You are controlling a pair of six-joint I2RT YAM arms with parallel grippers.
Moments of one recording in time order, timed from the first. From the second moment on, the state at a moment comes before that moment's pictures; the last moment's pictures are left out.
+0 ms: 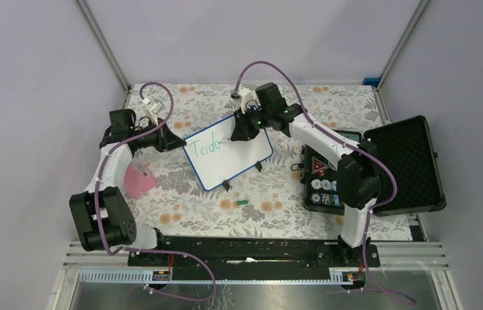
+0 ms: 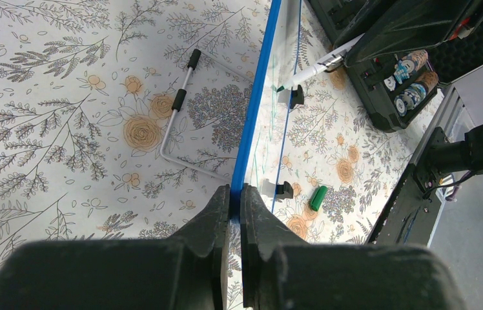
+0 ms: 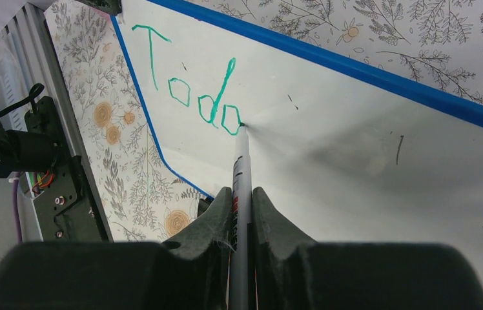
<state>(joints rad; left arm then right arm) 0.21 1.40 1.01 -0.46 1.07 0.20 0.61 1.90 1.61 -0.41 -0.60 0.00</state>
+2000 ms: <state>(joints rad) 0.21 1.40 1.01 -0.46 1.07 0.20 0.58 1.85 1.61 -0.42 -0.62 -0.03</state>
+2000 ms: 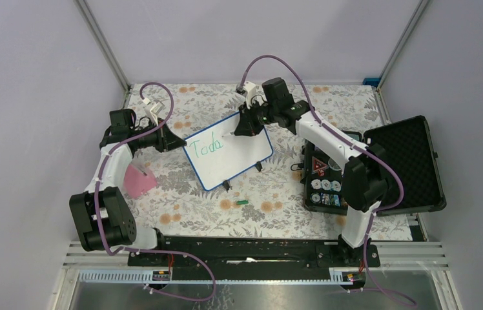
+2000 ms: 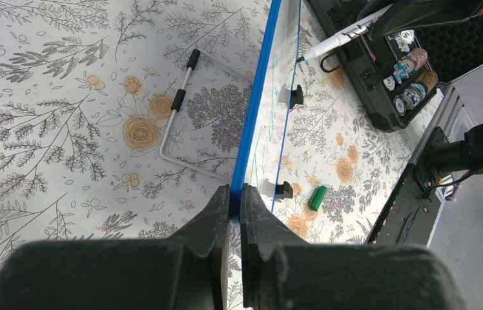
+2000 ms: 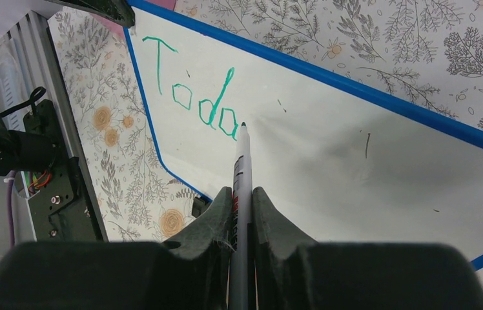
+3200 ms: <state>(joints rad) 0.21 1.40 1.01 -0.46 1.07 0.20 0.60 1.89 1.63 -0.42 -0.62 -0.03</state>
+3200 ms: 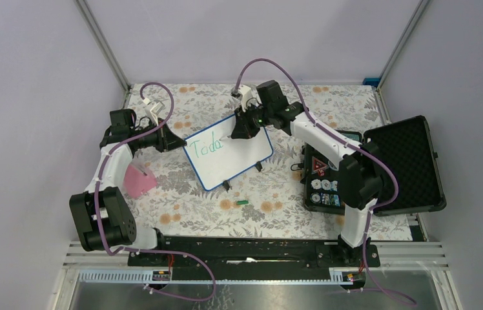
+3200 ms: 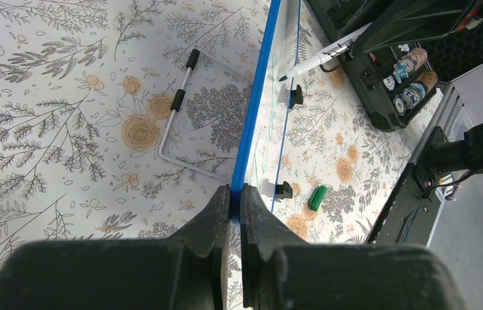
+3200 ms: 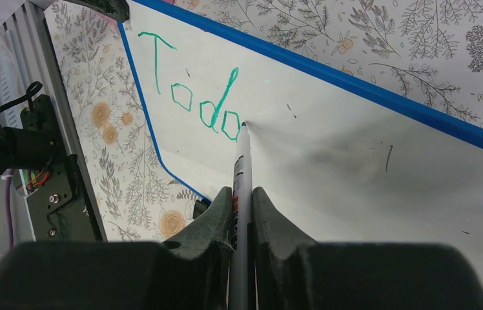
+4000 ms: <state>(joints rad) 0.21 1.39 1.01 -0.46 1.07 0.20 0.60 1.90 1.64 -0.42 -0.59 -0.03</state>
